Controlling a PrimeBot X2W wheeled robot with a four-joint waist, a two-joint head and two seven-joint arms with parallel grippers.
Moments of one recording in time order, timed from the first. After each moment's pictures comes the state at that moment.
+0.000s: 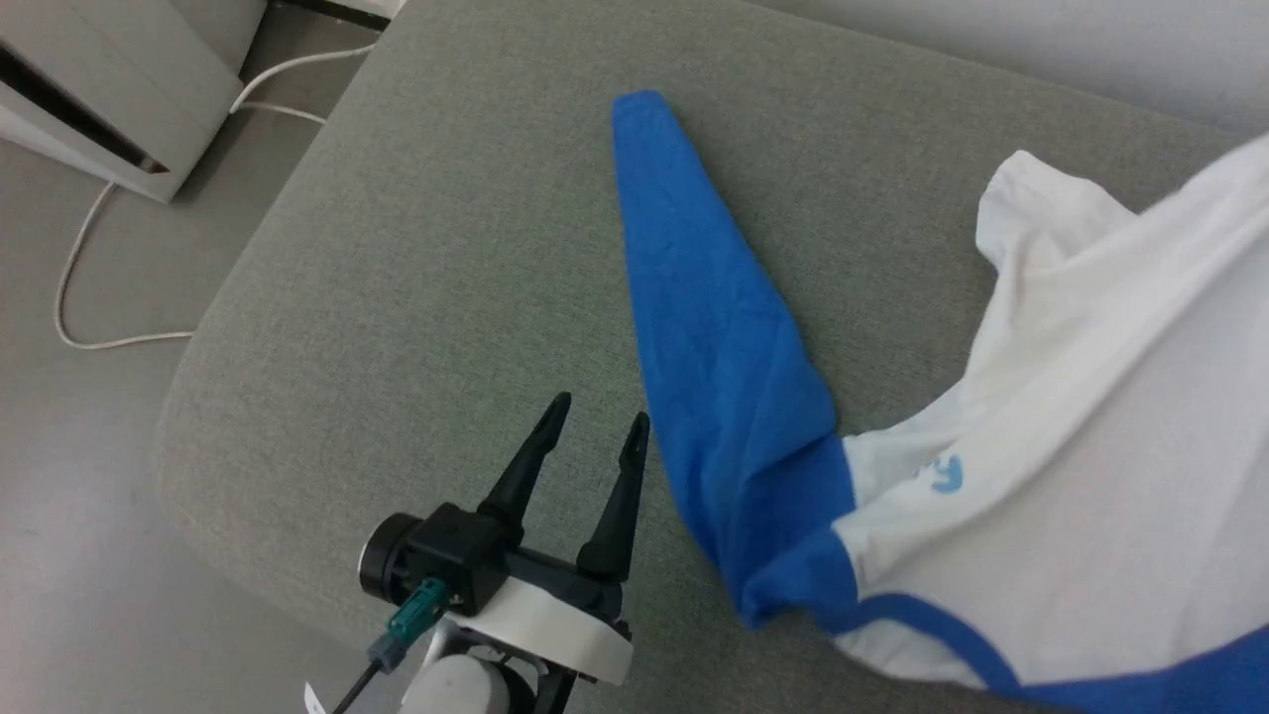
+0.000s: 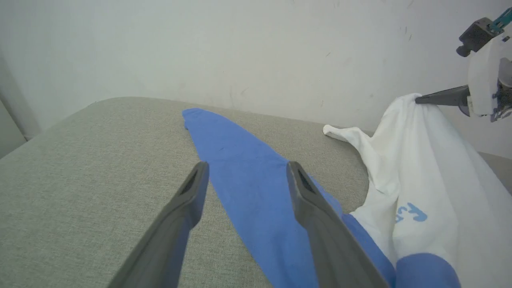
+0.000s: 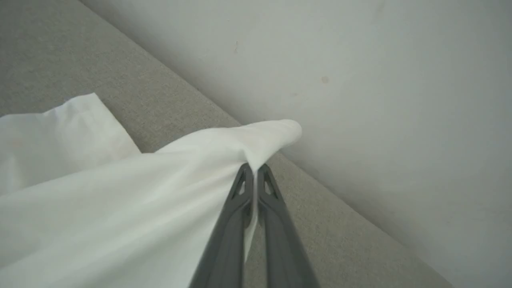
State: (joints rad) left arm -0.11 0.06 -0.35 0.06 -0.24 -0.05 -0.26; right arm -0.71 -0.58 0.17 0.53 0.16 0.13 0.44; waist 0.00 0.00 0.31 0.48
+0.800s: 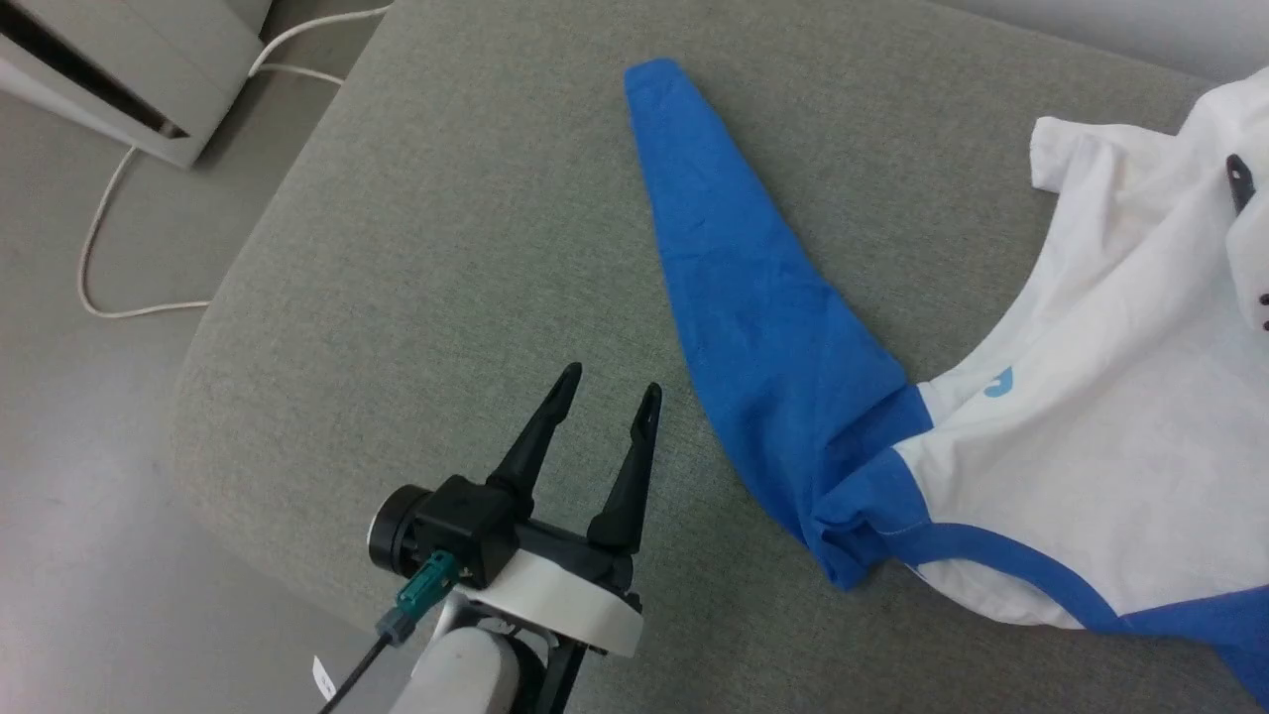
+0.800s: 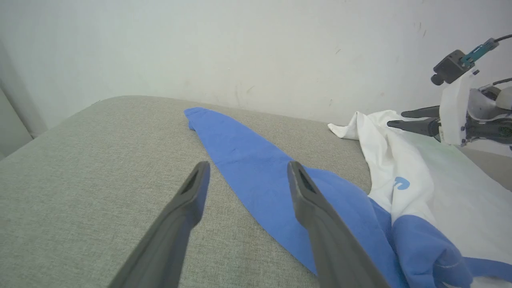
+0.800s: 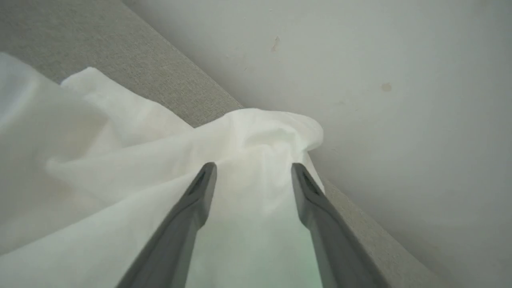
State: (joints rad) left arm -0.17 0.05 -0.39 0.06 -0.27 -0.03 -0.26; right arm -0.92 -0.51 0.26 0.94 0.01 0.13 0.10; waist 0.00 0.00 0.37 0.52
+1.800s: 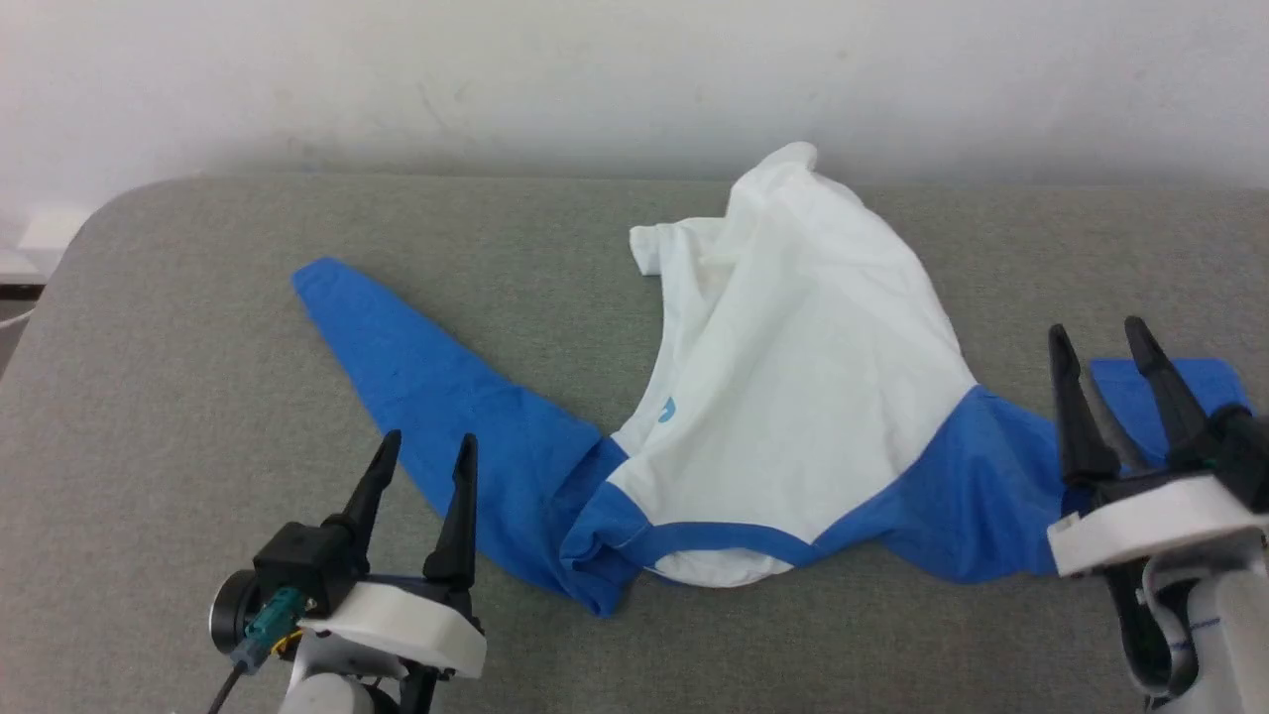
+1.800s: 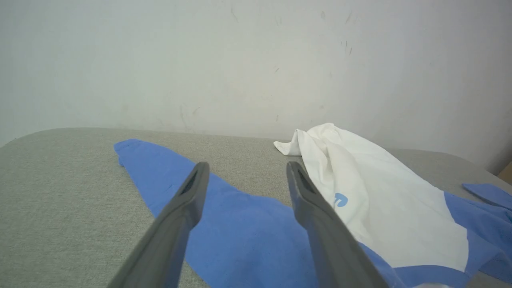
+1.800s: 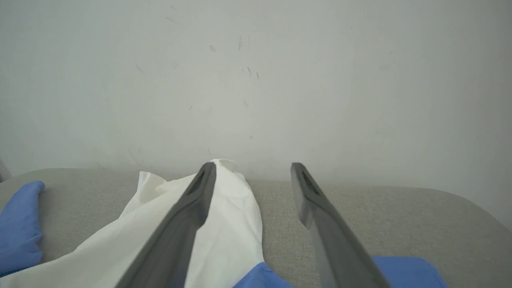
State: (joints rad) left arm -0.06 0.11 -0.14 0.14 -0.25 -0.06 -0.25; right arm -0.22 -0.24 0.02 0.25 0.28 0.13 -0.25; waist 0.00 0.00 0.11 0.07
